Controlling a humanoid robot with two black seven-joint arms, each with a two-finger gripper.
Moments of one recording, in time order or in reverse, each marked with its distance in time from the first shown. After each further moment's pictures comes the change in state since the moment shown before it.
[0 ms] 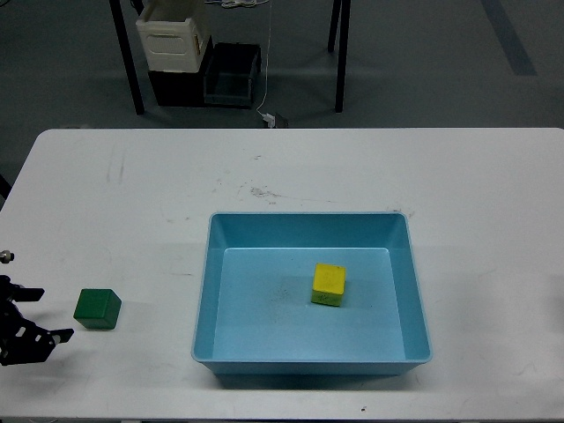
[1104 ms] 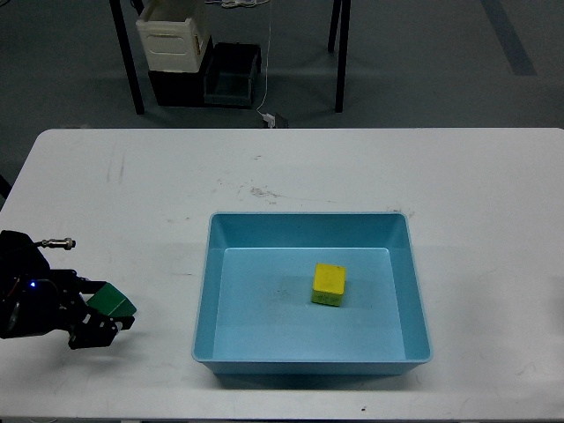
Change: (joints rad) left arm -0.146 -0.233 0.065 0.079 0.008 -0.061 0.000; right arm -0.005 0.001 0.001 -0.012 0.000 -0.001 0.002
